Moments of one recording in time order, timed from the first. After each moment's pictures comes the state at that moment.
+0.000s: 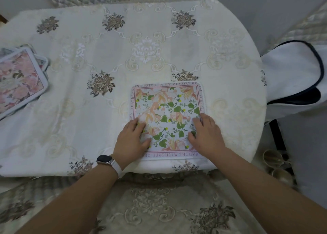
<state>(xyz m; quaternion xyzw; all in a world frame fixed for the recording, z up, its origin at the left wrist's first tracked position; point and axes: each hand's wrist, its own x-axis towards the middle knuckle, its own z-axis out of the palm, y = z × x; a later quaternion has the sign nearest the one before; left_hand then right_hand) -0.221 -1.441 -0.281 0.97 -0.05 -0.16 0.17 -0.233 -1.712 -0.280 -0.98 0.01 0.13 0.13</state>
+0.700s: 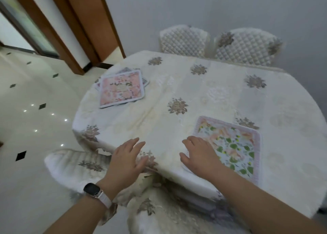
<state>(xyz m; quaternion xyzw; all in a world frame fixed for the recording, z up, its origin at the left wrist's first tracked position) -0.376 -1.296 -0.137 0.99 0.09 0.01 0.14 -0.259 -1.535 -0.150 -0.94 -0.32 0.09 0.13</state>
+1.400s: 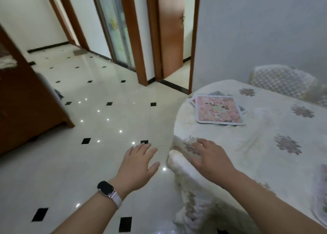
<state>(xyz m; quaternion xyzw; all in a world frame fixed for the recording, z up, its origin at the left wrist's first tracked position) -0.615 -0.920 -0.086 0.98 0.19 0.05 0.09 -0.444 -1.122 -0.065 -0.89 -0.43 0.03 0.12</state>
